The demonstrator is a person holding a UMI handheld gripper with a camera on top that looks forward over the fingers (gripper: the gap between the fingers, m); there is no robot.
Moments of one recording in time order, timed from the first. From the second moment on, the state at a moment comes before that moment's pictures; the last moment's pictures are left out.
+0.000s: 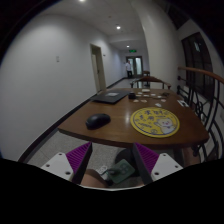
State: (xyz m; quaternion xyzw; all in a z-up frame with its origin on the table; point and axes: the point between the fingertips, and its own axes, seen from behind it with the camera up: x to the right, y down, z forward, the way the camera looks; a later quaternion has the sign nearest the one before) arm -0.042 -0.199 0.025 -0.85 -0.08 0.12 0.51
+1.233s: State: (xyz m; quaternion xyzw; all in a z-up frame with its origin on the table) arm 0.041 -0.126 0.188 -0.77 -0.06 0.06 0.64
